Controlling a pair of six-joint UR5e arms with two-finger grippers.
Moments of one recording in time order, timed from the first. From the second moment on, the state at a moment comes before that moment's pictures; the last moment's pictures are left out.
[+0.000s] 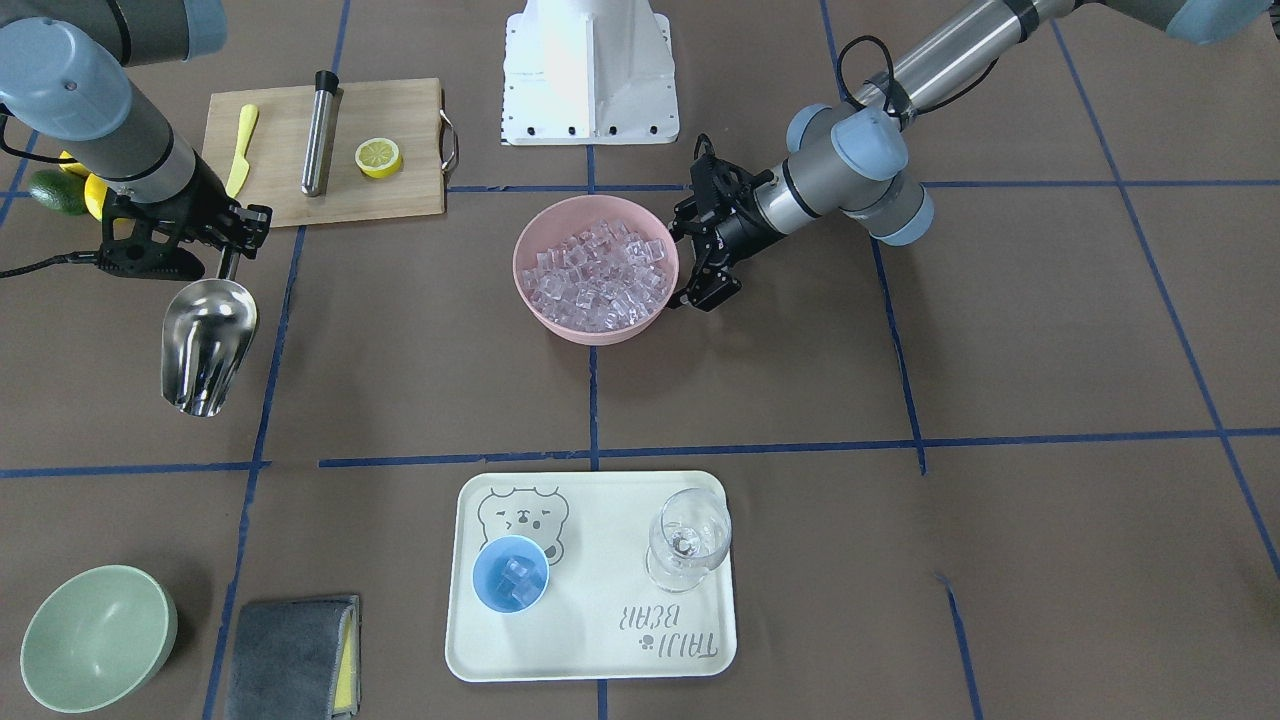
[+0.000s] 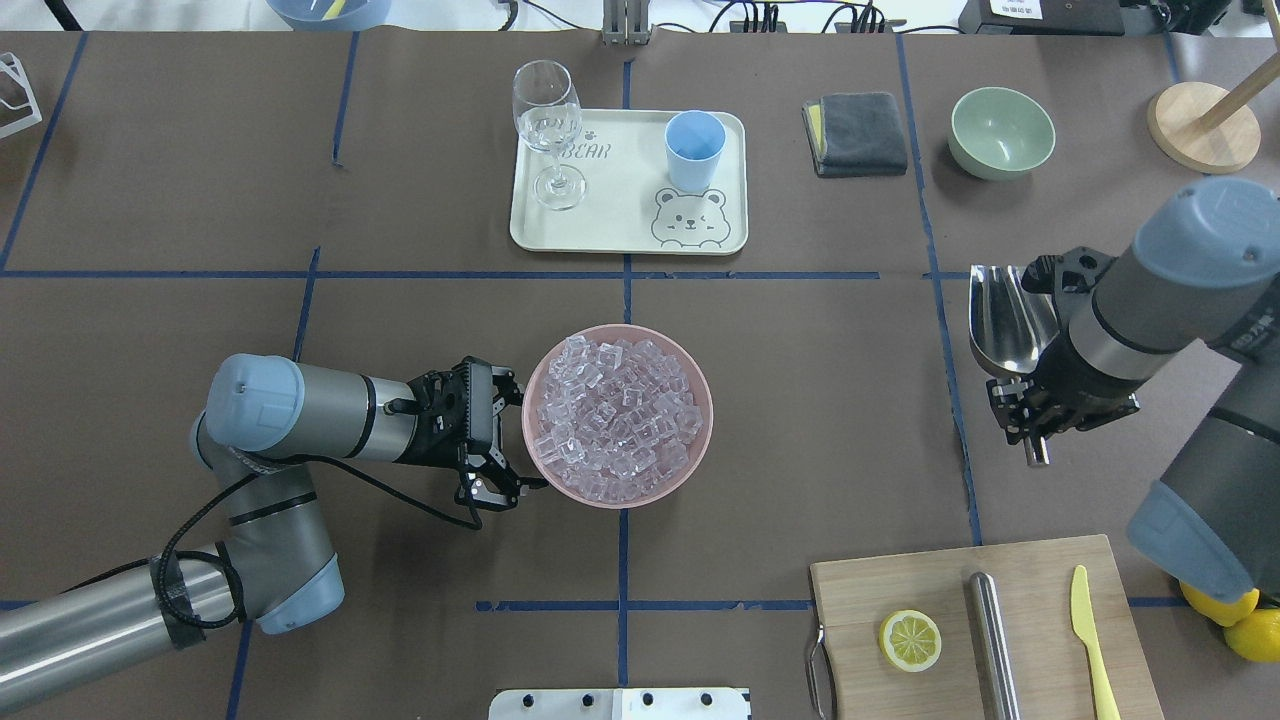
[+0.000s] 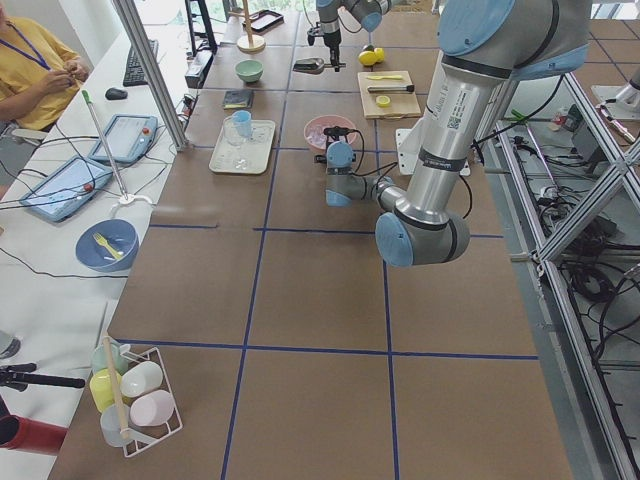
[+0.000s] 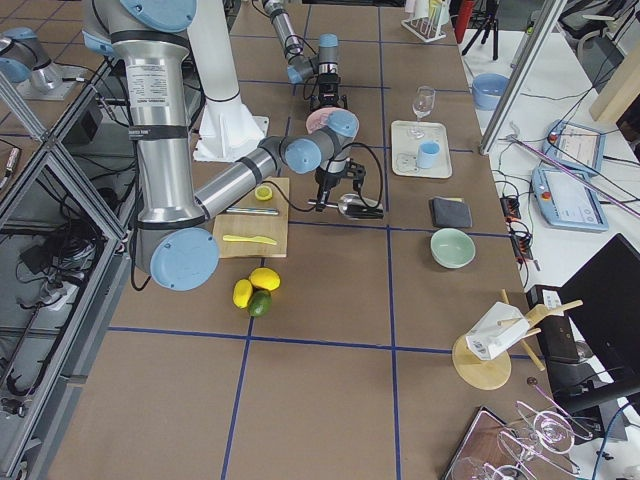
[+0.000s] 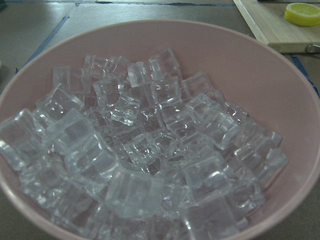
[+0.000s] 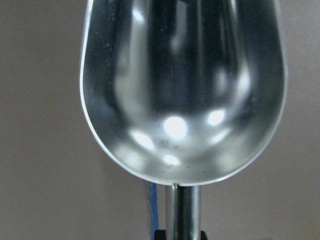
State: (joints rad) left arm -0.46 -2.00 -1.40 -2.87 -1.95 -0.03; right arm 0.75 -1.53 2.03 -1.63 2.16 0.95
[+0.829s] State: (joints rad) left arm -0.46 -2.00 -1.40 -2.87 -1.95 -0.03; right arm 0.64 -1.57 1.95 -1.55 2.11 1.01
